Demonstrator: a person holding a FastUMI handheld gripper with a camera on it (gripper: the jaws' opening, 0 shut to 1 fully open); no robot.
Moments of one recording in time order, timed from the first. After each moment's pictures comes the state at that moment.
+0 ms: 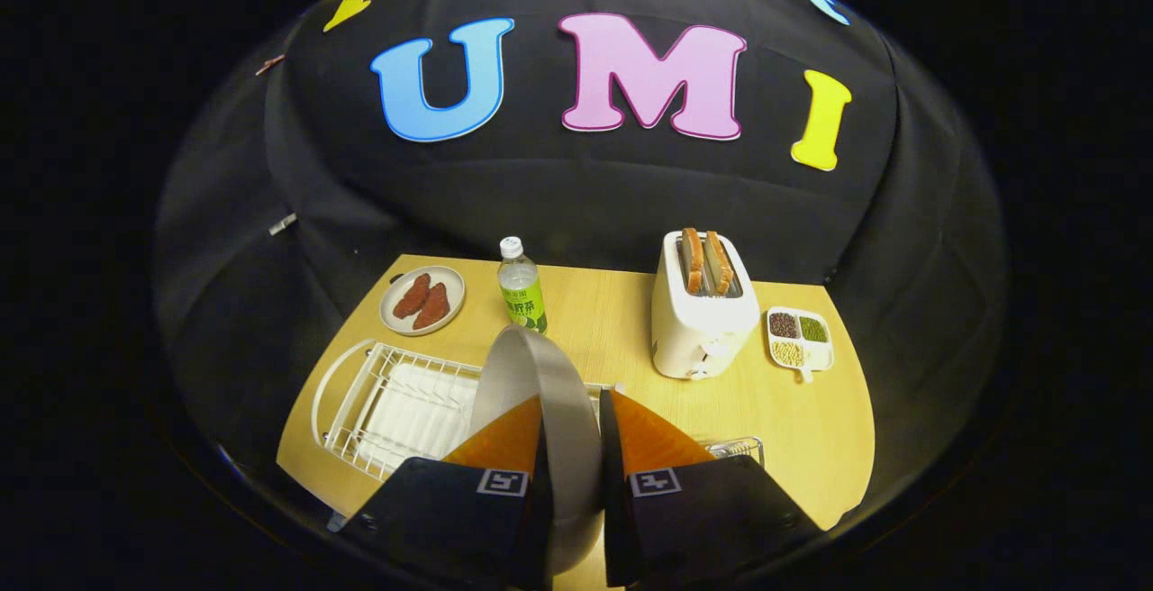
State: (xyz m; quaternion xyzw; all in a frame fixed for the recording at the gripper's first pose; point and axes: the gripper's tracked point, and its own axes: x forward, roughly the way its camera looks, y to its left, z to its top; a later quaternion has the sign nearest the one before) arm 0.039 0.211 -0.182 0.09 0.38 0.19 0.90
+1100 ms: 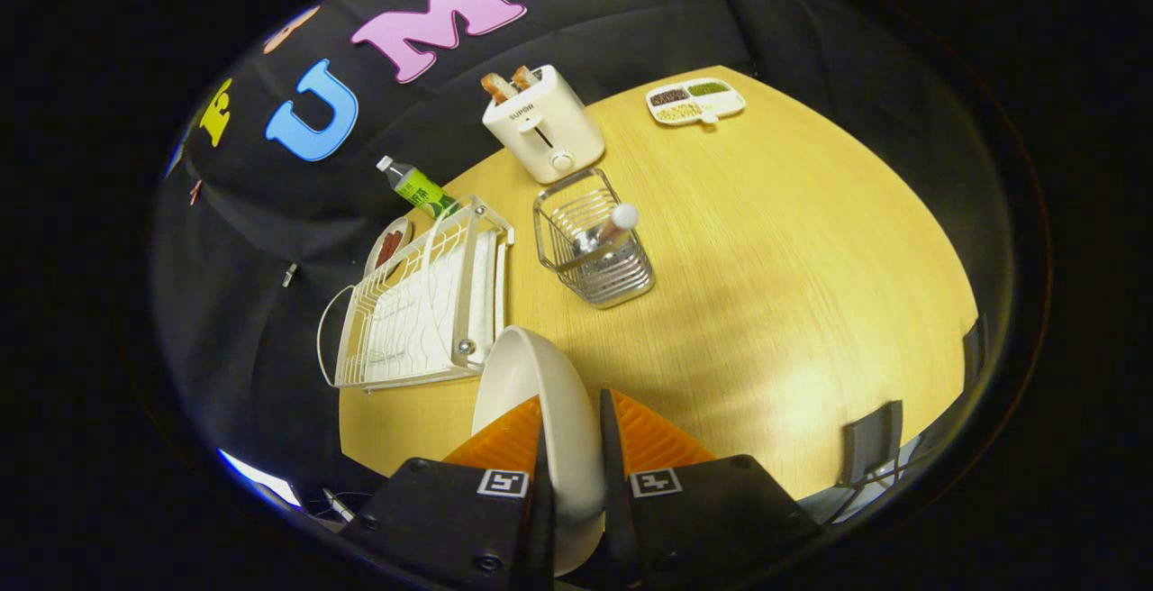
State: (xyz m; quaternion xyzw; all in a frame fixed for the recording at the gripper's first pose) arm -0.144 0.061 -0.381 0.31 0.53 0.15 0.78
